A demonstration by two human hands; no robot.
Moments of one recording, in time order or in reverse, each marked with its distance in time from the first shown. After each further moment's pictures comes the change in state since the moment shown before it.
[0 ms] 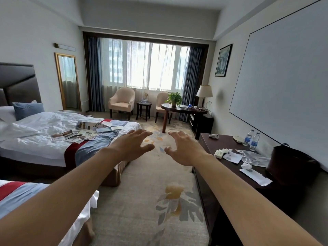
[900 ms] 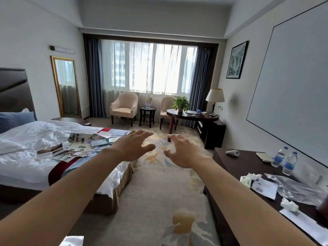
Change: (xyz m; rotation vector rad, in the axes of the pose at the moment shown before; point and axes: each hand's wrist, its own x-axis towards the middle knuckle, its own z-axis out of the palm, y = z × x) left_hand 0.322 -0.163 0.060 -0.001 0.026 -0.011; right_hand 0.353 0.105 0.075 0.034 -0.007 -0.022
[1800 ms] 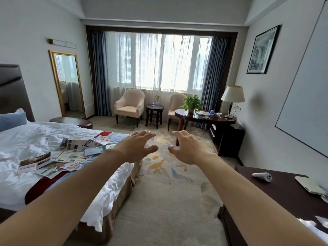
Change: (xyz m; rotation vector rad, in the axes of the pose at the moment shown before) left_hand 0.323 -0.123 0.090 -0.024 -0.030 -0.052; right_hand 0.342 0.154 0.047 0.028 -0.016 -0.050
